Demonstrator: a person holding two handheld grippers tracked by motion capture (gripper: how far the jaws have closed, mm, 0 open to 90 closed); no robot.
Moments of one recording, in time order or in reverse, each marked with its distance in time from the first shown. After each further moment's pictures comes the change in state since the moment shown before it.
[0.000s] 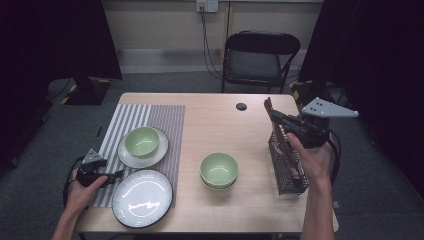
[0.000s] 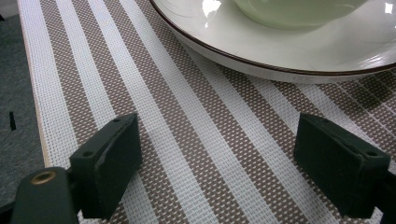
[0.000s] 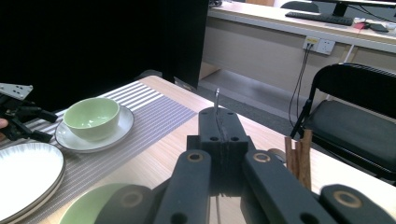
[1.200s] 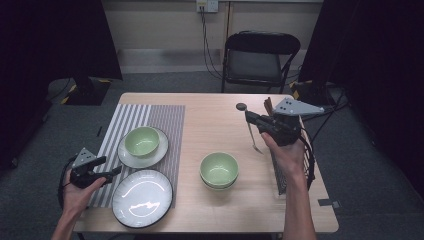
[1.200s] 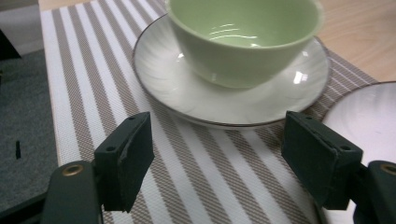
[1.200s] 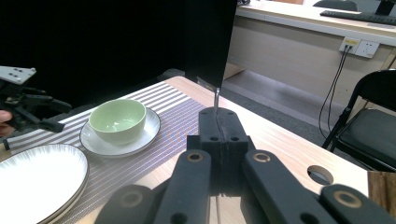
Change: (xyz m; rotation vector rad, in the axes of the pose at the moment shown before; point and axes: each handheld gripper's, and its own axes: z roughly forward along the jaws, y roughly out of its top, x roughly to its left) left arm -0.032 0.020 -0.047 -0.139 -0.005 0.028; right arm 0.028 0.002 0.046 0.004 0.100 -0.015
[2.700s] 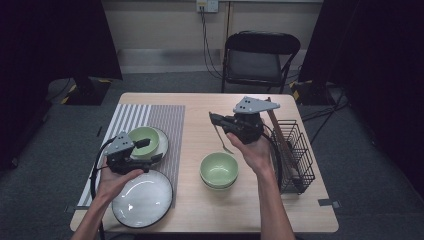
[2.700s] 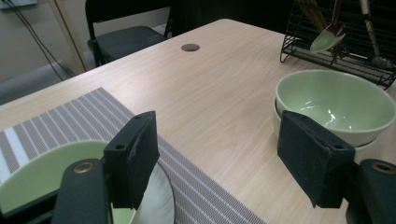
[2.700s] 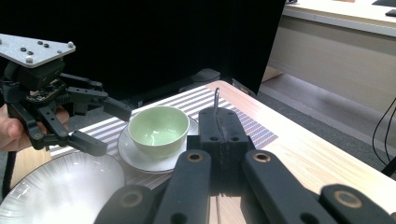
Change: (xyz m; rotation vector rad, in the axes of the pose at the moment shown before) left arm -0.091 0.102 0.020 -0.191 -0.256 0.150; right arm 0.042 0.010 0.064 0.008 0.151 -0.025
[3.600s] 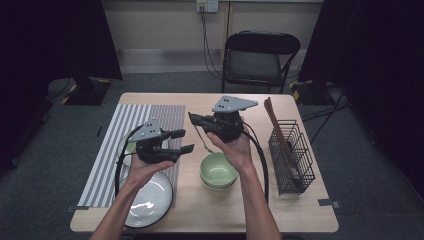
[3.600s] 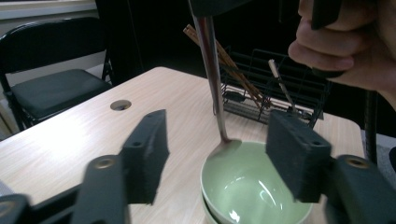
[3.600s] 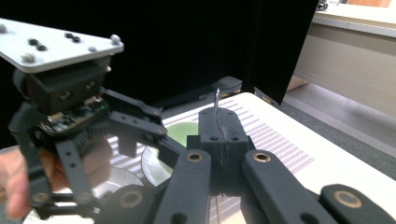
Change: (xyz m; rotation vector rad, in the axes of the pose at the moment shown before) left arm -0.034 0.055 0.047 -0.138 -0.241 0.025; right arm 0.022 0.011 0.037 -0.028 0.093 -0.011
